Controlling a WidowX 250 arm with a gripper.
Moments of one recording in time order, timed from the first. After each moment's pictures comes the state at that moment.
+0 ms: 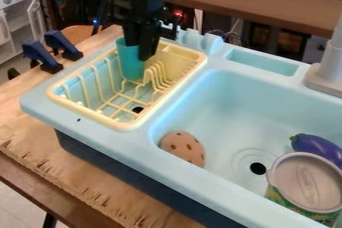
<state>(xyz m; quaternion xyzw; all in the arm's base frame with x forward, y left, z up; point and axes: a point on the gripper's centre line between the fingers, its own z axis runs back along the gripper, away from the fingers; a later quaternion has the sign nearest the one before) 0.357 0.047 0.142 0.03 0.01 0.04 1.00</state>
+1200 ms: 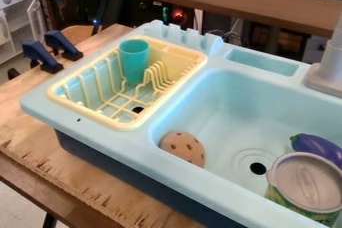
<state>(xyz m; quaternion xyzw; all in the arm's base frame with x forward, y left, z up) 0.313 0.023 0.253 0.00 -0.05 0.06 1.00</state>
